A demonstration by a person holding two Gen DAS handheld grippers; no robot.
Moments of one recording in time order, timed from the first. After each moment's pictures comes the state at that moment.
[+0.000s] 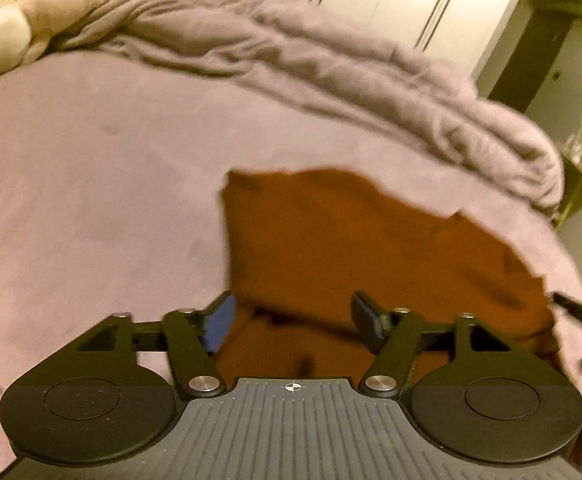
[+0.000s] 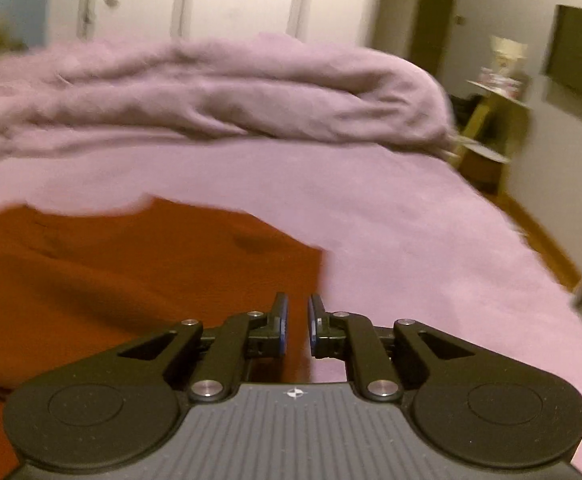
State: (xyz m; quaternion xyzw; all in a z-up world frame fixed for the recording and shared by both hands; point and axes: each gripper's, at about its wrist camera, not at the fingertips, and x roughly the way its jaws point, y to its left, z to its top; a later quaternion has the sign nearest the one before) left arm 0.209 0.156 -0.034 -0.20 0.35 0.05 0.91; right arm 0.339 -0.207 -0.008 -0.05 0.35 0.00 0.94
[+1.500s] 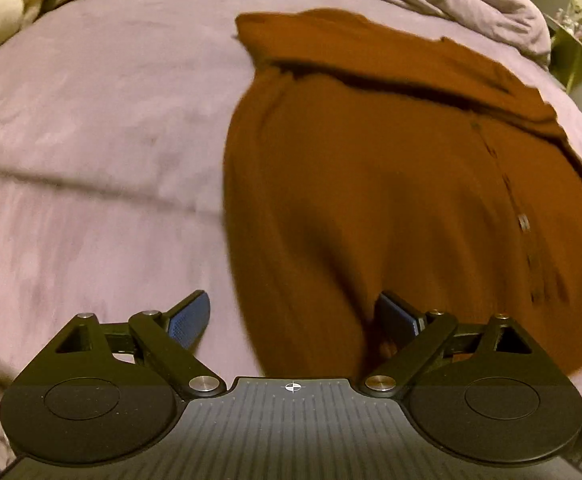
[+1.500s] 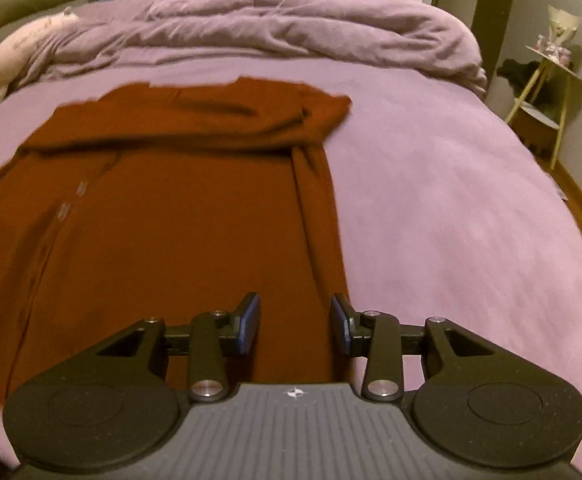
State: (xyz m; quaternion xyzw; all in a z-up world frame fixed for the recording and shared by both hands) left arm 0.067 0.124 -0.082 -0.09 0.49 0.03 0.87; right arm 0.116 -0.263 -0.001 -0.06 0.44 0.08 0.89
